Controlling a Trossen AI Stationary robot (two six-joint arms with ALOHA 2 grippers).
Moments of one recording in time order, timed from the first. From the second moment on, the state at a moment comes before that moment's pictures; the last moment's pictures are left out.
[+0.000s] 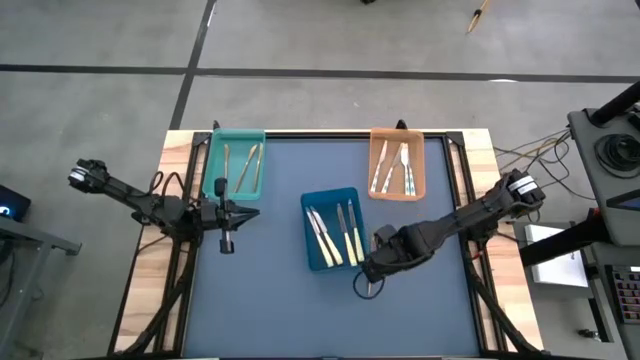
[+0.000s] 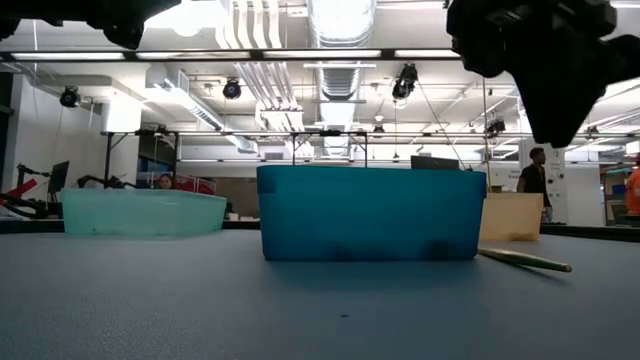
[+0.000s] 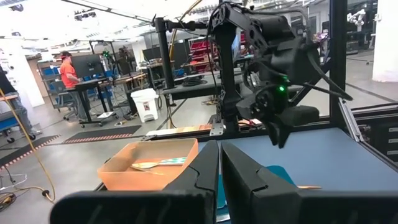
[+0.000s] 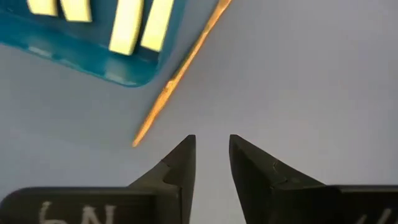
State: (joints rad) left arm -0.42 0.54 0.32 0.32 -0.55 0.20; right arm 0.40 1.64 1.26 -1.06 0.01 1.51
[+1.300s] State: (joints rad) left arm -0.42 0.55 0.33 0.32 -0.55 0.19; right arm 0.53 1.88 1.22 -0.78 0.24 1.70
